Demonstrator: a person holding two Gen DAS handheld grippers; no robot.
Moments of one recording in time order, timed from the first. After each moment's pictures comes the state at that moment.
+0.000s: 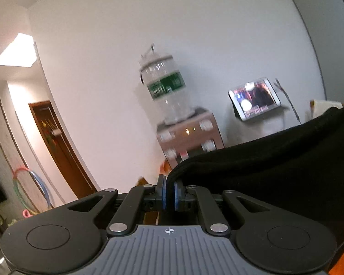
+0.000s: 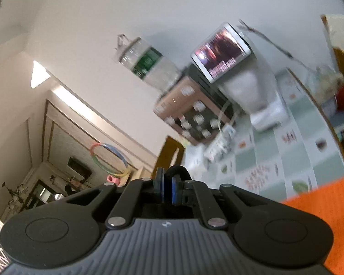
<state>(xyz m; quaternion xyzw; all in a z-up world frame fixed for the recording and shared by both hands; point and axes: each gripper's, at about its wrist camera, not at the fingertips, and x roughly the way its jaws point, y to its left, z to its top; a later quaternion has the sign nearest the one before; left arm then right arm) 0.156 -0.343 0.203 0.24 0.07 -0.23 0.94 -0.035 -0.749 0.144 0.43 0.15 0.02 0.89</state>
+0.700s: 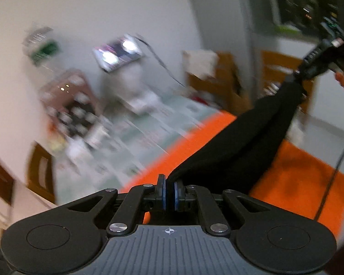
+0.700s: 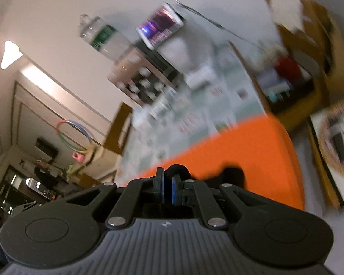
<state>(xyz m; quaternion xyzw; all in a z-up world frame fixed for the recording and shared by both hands) -0.036 -0.304 0.104 0.31 0.23 -0.49 0.78 -0.240 -0.739 0.021 0.42 0.26 -0.05 0.87</state>
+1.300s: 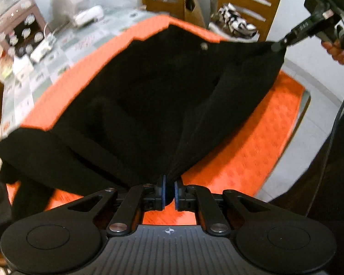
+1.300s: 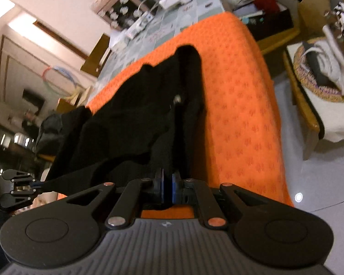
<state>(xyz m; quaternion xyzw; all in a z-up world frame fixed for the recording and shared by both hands) -0.164 -0.247 -0.044 0.36 0.40 -0.47 0.70 -0.368 -0.653 -0.133 0.39 0.38 0.00 0.84</state>
